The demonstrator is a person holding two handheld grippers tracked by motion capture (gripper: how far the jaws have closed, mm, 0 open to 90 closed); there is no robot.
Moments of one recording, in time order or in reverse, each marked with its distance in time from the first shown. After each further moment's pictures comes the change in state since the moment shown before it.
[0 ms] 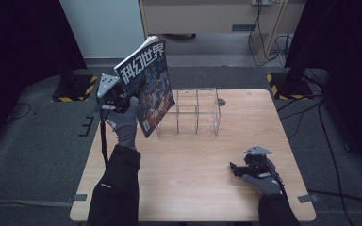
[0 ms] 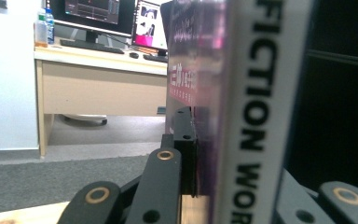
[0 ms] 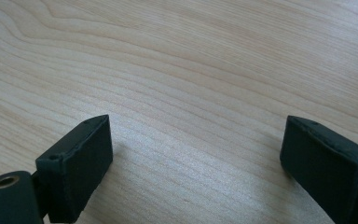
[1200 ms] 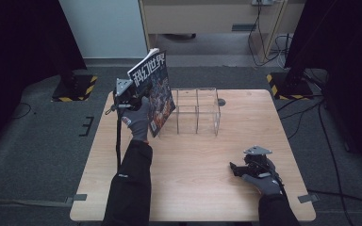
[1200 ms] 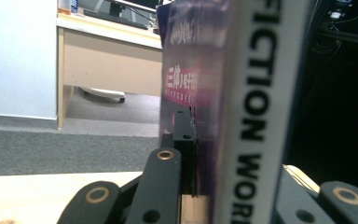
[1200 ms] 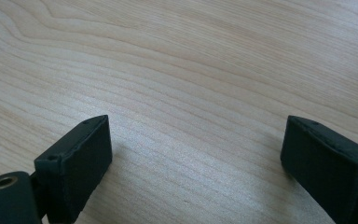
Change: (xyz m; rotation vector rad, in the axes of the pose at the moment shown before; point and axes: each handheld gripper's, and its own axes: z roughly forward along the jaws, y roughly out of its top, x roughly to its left) left arm 0.025 -0.056 0.056 0.059 0.094 -0.075; right arm 0.000 0.000 0.000 -0.002 -0.003 -0.004
